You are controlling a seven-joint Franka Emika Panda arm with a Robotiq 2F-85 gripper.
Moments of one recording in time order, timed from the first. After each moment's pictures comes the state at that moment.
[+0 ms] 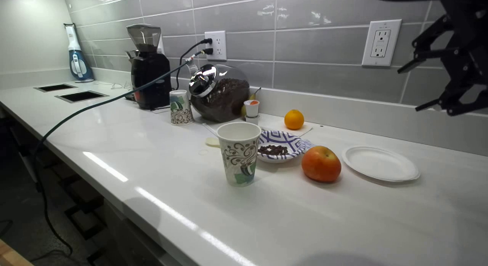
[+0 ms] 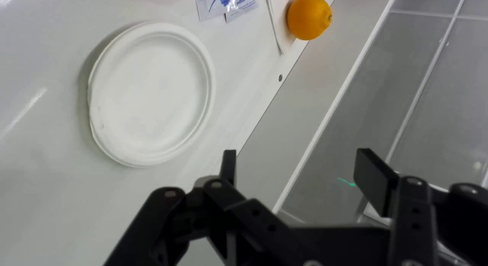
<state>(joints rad) 1.16 -0.90 -1.89 -1.76 0.04 2.26 -0.09</state>
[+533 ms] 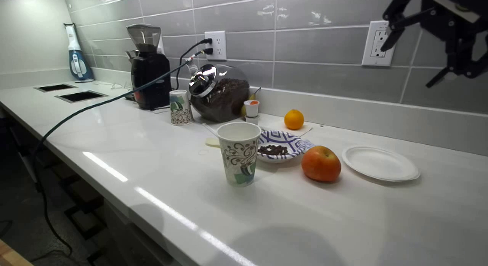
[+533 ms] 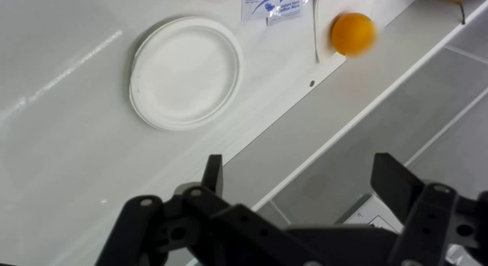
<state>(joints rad) 0.94 -0.66 -1.70 -2.01 -0.08 2.42 -0.11</state>
